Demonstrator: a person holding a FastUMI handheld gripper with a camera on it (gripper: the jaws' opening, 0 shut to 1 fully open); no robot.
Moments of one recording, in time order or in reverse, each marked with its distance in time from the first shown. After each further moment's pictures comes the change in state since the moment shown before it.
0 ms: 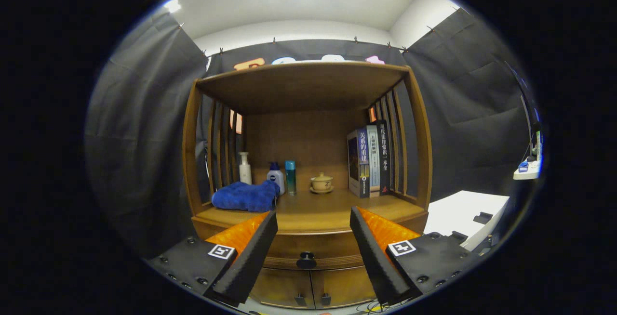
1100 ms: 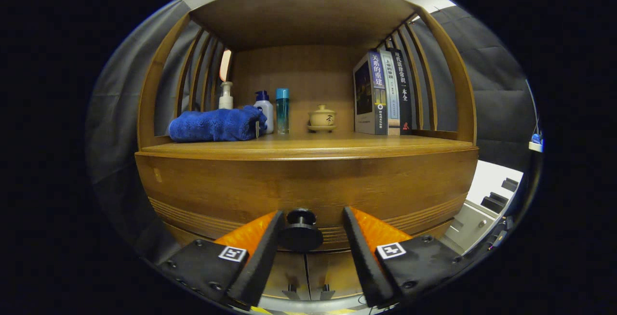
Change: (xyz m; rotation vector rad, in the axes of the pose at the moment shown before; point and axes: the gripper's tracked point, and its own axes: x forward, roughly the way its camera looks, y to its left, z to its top) arm 0.099 -0.005 -0.165 -0.011 0.232 -0.032
